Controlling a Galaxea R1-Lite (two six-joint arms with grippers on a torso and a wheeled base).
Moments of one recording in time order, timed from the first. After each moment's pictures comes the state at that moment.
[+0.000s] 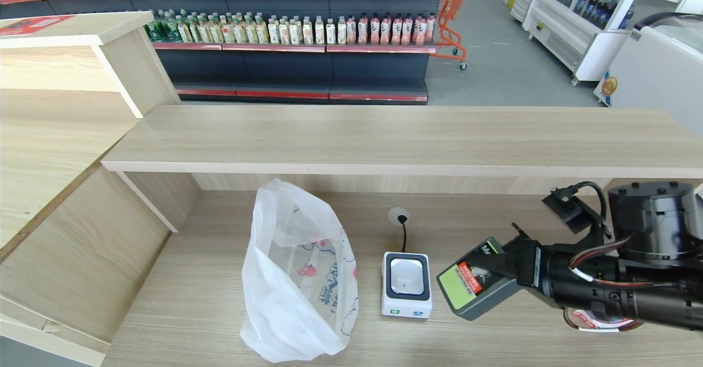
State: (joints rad) left arm 0.00 0.00 0.00 0.00 0.01 0.01; right arm 0.44 1.49 -0.54 -0.46 0.27 0.67
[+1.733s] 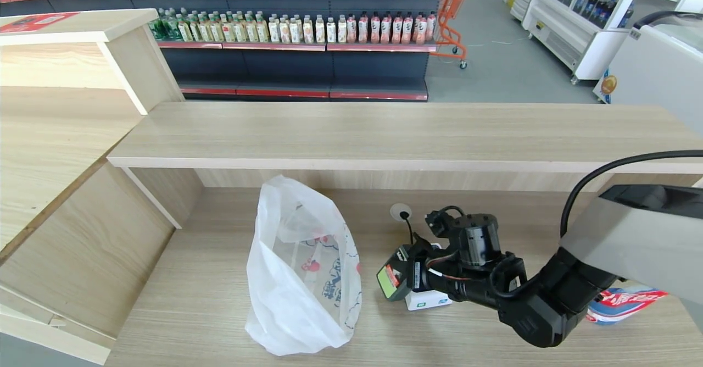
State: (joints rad) left arm 0.00 0.00 0.00 0.00 0.01 0.00; right arm 0.55 2.17 -0.74 -0.96 0.15 0.38
